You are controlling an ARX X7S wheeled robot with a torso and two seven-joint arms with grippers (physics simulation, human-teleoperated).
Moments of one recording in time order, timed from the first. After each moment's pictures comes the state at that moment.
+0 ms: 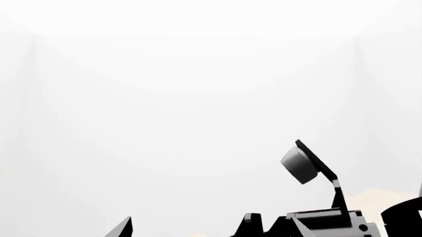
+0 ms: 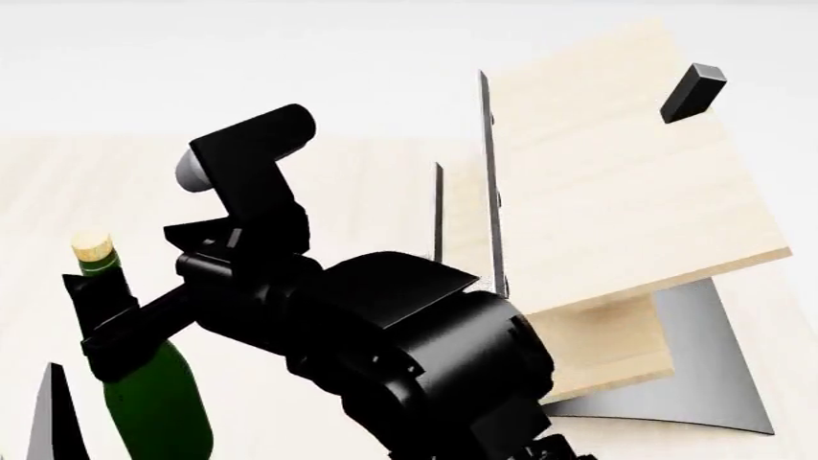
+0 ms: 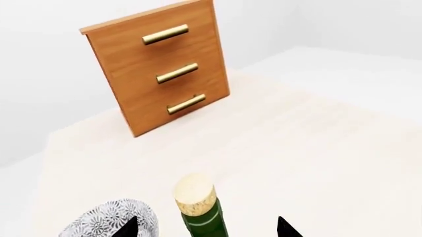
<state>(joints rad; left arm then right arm) 0.18 -0.42 0.29 0.77 -0.11 0.04 -0.47 1.10 0.02 -0.62 0.34 0.84 0.79 -0.27</state>
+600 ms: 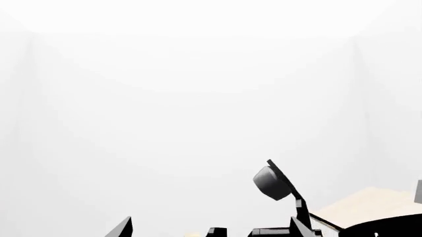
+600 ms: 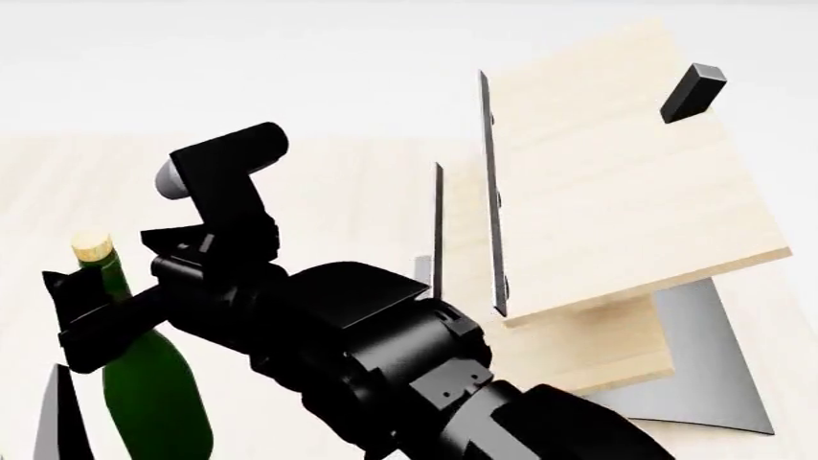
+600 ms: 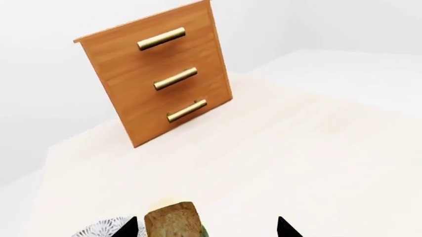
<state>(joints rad) 0.18 -0.42 0.30 0.76 -0.11 0.05 -0.47 1.30 0.00 -1.32 0.72 1.42 0.21 -0.24</state>
